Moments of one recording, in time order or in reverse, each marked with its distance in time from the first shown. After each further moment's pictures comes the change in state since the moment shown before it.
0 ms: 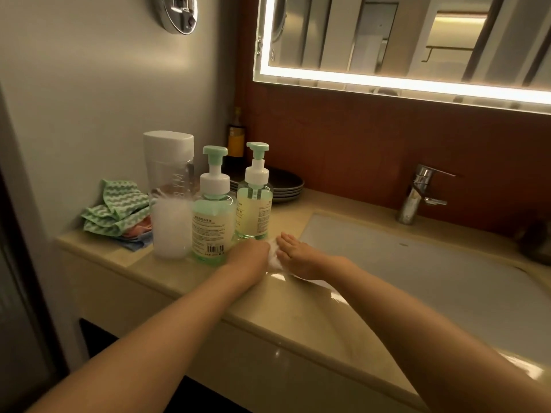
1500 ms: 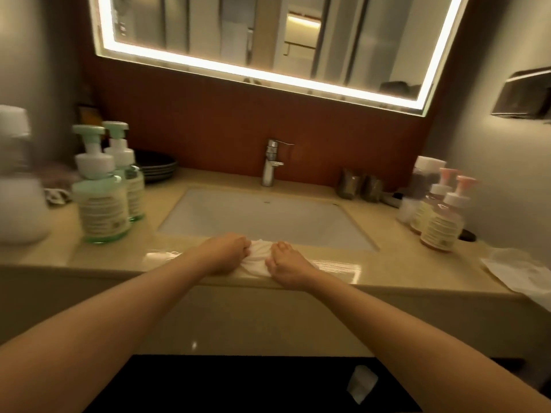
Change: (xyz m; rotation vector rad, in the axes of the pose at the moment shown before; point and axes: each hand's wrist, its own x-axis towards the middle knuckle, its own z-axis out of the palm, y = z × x) left_hand -0.075 0.169 -0.007 -0.090 -0.133 0.610; right_hand -0.249 0.067 0.044 0.066 0.176 0.484
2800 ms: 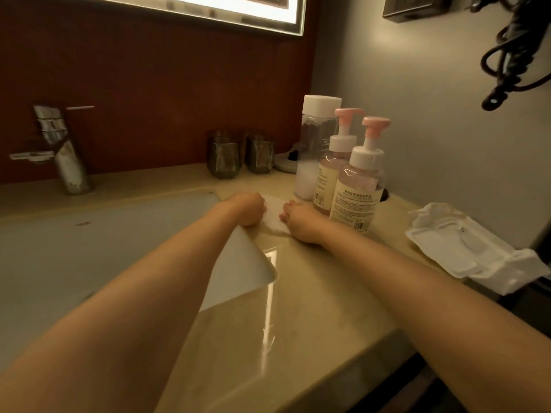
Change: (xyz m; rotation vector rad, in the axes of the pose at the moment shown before) left_hand 0.347 0.230 0.026 0.168 -0.123 0.309; right_hand 0.079 0.331 -0.076 -0.100 0.056 0.431
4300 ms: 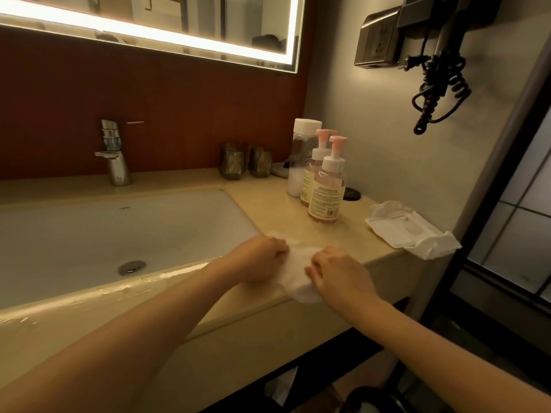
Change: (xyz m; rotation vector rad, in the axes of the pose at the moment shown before) left_hand -0.184 0.070 0.017 -0.280 0.161 0.268; right_hand -0.232 -0.021 0.023 0.067 0.406 0.045
